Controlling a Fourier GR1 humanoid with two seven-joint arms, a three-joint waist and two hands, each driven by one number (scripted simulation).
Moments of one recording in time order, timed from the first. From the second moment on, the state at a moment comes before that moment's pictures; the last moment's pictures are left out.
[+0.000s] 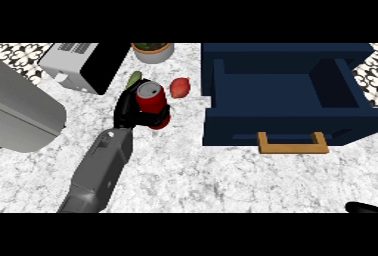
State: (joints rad) left arm -0.70 0.02 0.22 -0.54 0.05 -0.01 -0.50; right arm 0.09 -0.10 -0.32 -2.27 -0.09 0.08 0.32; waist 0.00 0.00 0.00
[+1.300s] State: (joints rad) left arm -1.24 0.01 -0.09 -0.82 0.21 0.36 0.19; right arm 0.06 -0.09 -0.30 -2.25 -0.06 0.07 0.32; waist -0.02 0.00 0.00
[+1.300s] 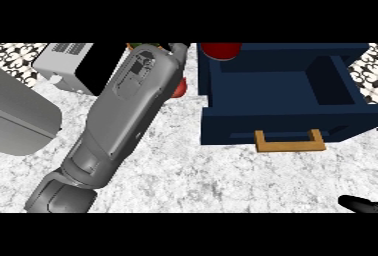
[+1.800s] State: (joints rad) left arm -1.45 0.00 -0.17 -0.59 0.31 0.43 0.19; right arm 0.03 -0.12 -0.33 -2.23 -0.10 0.09 0.31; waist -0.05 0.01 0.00
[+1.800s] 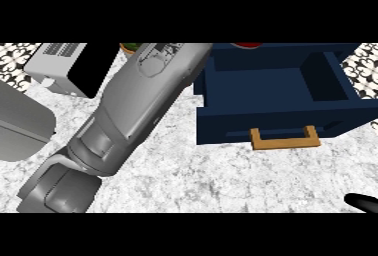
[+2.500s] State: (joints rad) left arm -1.59 0.00 -0.28 -0.38 0.42 0.56 0.13; right arm -0.02 -0.14 -0.31 -2.25 -0.11 0.09 0.37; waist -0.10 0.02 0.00
